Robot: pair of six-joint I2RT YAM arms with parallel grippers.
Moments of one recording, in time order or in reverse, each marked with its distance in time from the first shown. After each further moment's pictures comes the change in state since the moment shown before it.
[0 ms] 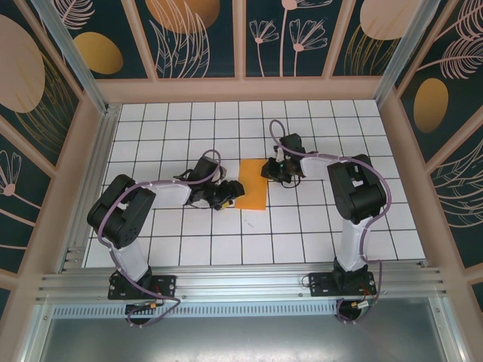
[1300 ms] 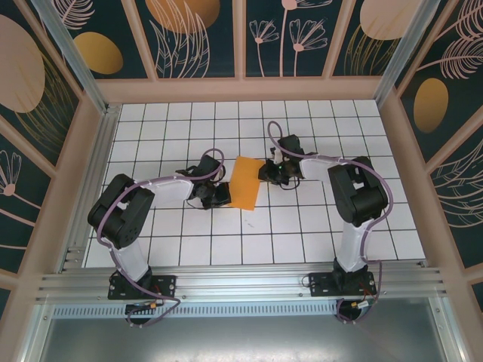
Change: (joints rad) left arm -0.012 0.001 0.094 -0.301 -0.200 0.168; right arm 0.023 -0.025 -0.009 -0.016 -0.060 -0.001
